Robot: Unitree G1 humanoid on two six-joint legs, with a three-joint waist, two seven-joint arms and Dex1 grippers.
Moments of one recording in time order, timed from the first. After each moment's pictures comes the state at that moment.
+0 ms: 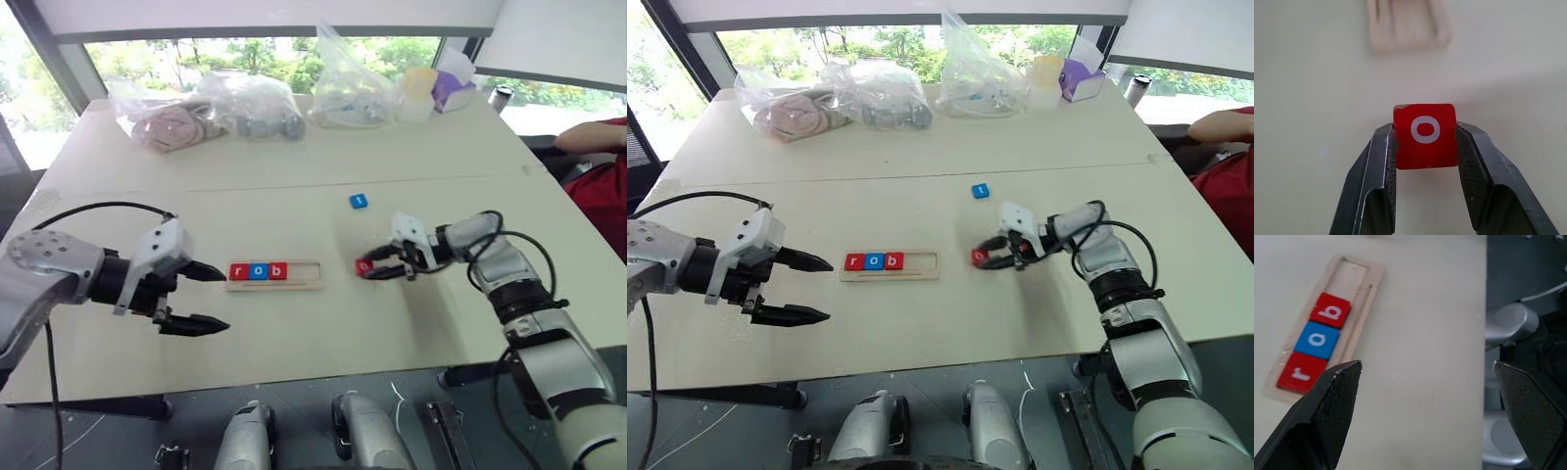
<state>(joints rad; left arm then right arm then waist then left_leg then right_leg) -0.28 1.16 0.07 -0.35 -0.60 0.75 -1.28 -0.78 -0.52 0.23 0.51 0.10 0.14 1.34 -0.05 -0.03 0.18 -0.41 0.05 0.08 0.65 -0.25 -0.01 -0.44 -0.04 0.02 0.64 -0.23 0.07</state>
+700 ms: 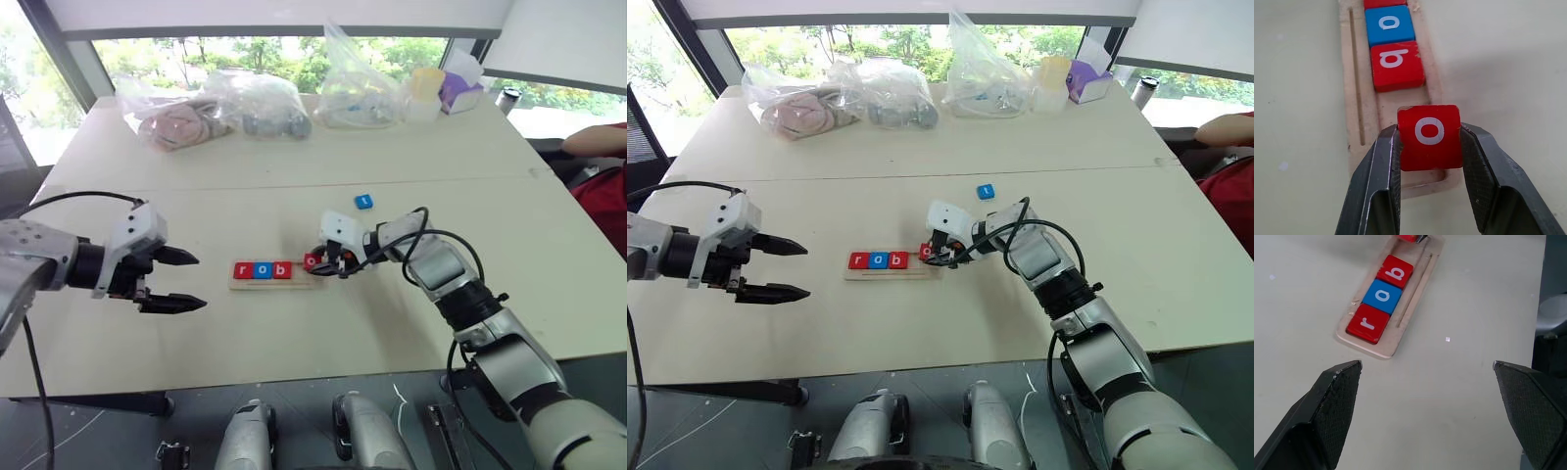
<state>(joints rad) -0.30 1.17 0.06 -0.21 -0.53 0.69 -1.30 -0.80 -0.38 0.42 0.27 -0.04 0.46 1.11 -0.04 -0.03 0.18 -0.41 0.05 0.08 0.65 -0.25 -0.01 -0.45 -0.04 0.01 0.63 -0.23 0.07</state>
